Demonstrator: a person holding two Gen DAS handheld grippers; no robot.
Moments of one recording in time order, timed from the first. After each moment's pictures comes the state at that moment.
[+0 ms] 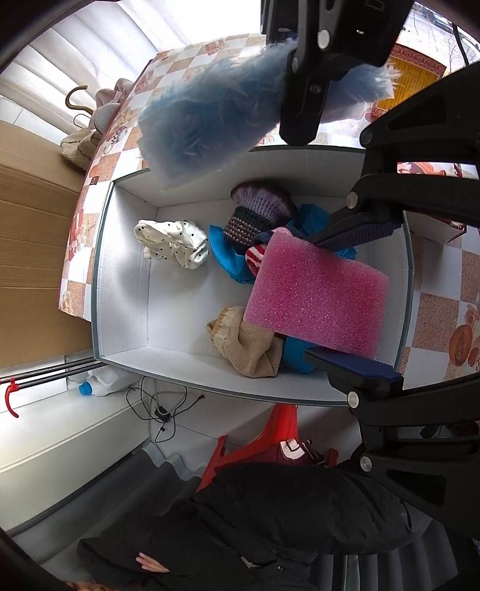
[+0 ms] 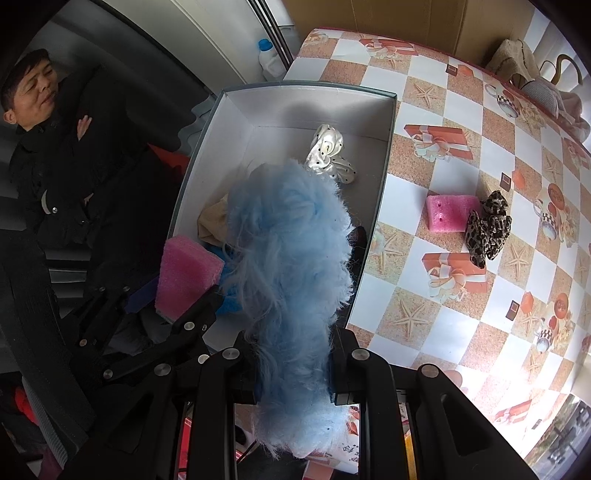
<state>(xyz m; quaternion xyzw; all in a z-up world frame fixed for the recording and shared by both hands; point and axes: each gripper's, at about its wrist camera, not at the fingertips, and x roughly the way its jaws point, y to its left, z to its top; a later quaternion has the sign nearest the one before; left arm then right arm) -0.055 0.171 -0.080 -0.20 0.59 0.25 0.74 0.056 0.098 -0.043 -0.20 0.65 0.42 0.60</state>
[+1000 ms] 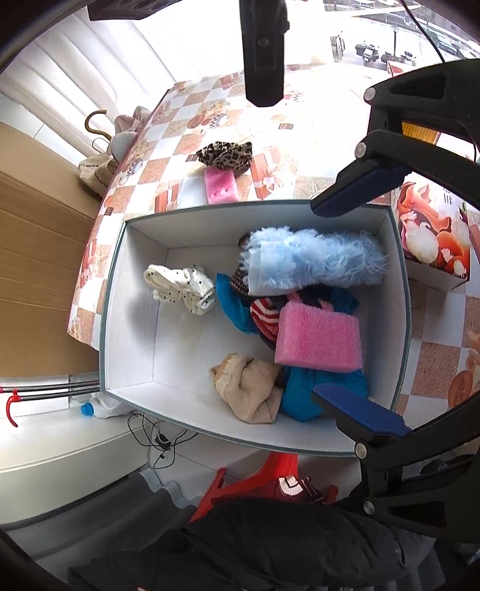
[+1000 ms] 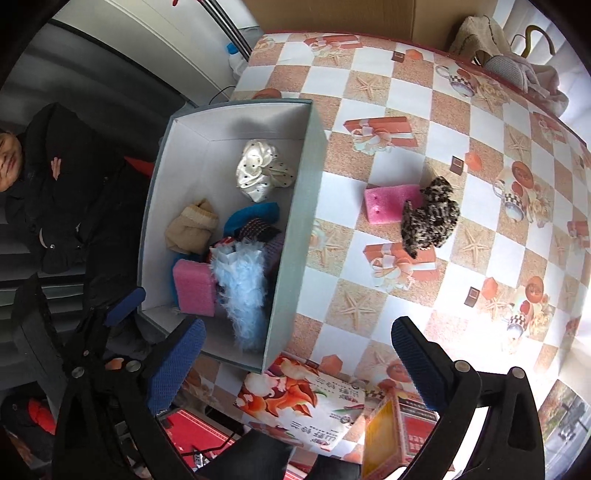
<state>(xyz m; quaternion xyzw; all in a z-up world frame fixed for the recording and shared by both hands) -0.048 0.149 -0.069 -0.25 0.55 0.21 0.77 0.122 0.040 -0.036 -0.20 0.68 0.37 0.60</state>
